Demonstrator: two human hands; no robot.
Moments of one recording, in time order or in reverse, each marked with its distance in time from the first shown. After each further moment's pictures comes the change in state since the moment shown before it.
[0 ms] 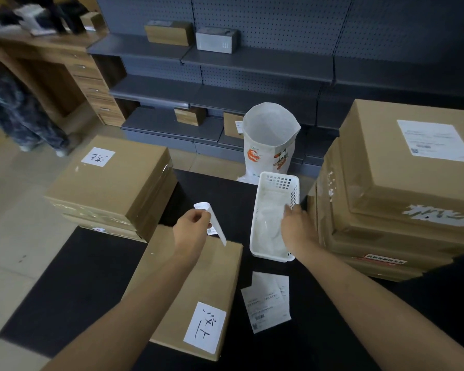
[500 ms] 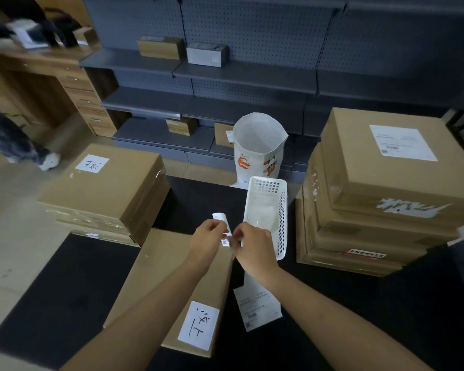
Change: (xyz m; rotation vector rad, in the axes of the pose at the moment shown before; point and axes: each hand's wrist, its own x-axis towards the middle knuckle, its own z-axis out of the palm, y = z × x) left_hand -0.027 -0.006 0.025 -0.075 -0.281 -0.024; right_hand -0.071 -0.063 0.001 0.539 0.185 -0.208
